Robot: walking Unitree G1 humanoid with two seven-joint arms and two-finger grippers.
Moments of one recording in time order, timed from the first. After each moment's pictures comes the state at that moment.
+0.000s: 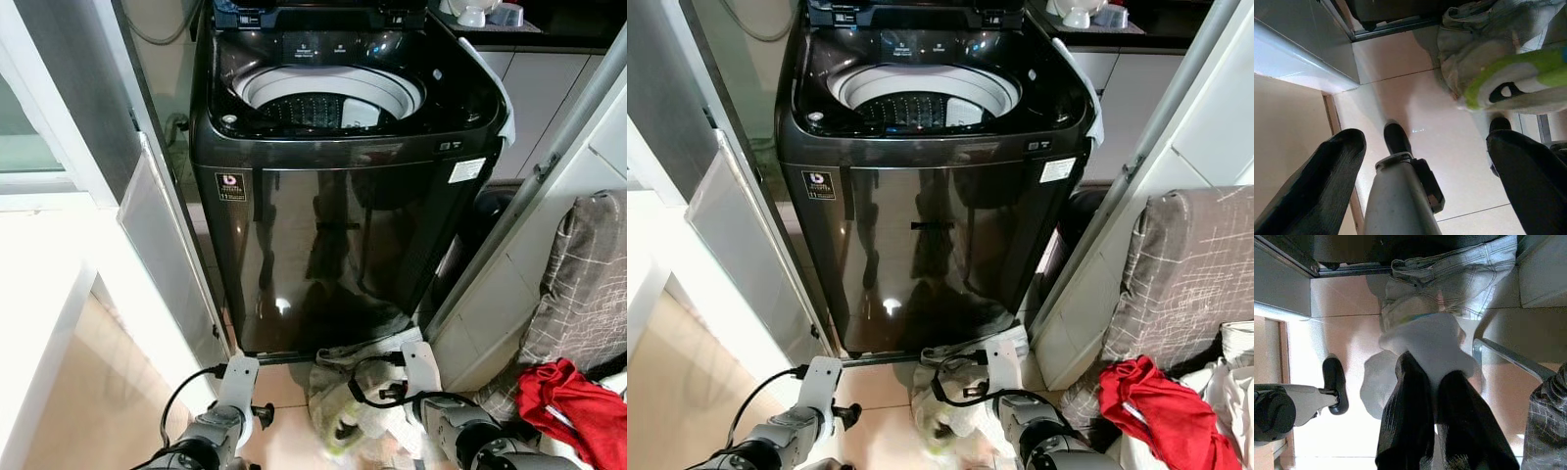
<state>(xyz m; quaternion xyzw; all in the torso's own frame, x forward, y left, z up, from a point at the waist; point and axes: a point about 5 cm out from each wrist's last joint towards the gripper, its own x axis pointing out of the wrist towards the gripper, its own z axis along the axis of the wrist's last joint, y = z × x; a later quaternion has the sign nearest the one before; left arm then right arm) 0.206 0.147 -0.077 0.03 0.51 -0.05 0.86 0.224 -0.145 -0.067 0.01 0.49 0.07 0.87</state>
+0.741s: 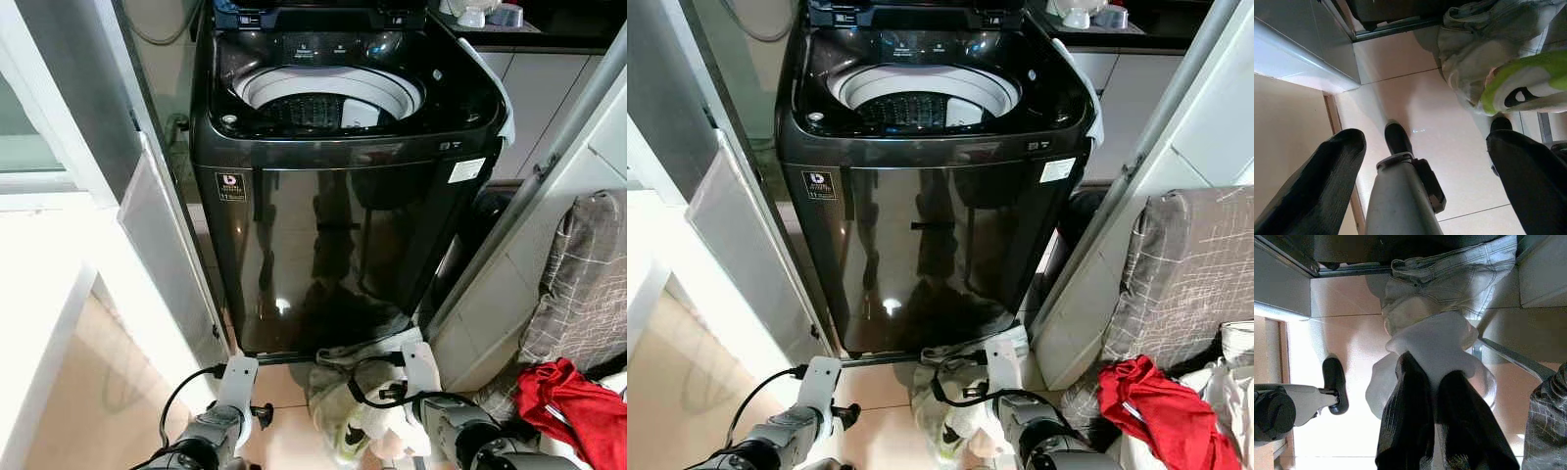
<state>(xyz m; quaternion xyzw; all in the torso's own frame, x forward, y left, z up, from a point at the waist) 0.206 0.147 -0.077 0.03 0.51 -0.05 0.86 0.224 -0.145 -0.067 0.01 0.49 0.07 0.87</state>
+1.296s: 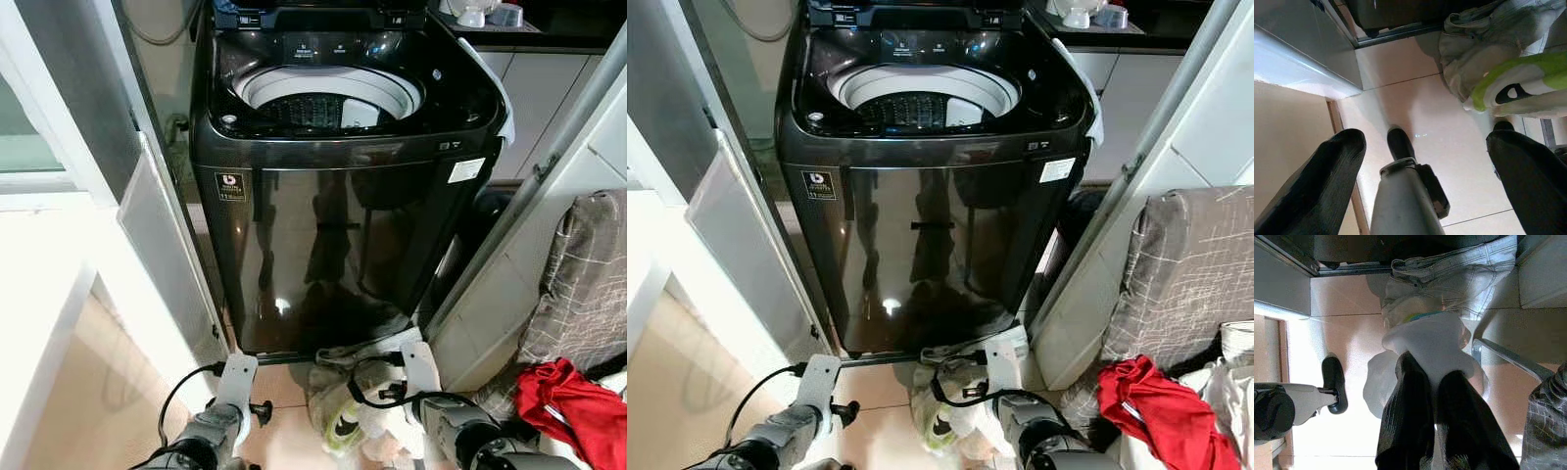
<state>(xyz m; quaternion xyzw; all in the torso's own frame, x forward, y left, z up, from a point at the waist) 0.209 0.150 -0.076 0.04 0.50 -0.05 0.87 0.224 -0.144 -0.067 0.00 0.49 0.07 0.87</state>
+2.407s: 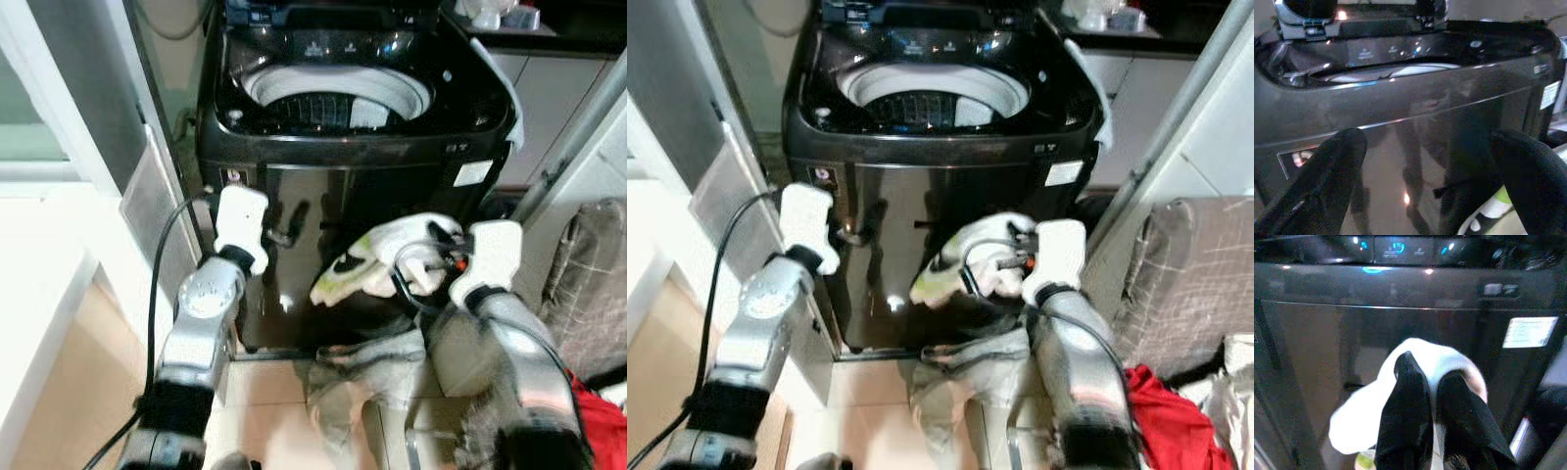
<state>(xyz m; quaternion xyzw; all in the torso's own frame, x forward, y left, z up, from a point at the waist) 0.310 0.121 0.144 0.05 -0.06 -0.18 0.98 0.276 -0.182 0.113 -0.01 -0.01 0.10 1.00</state>
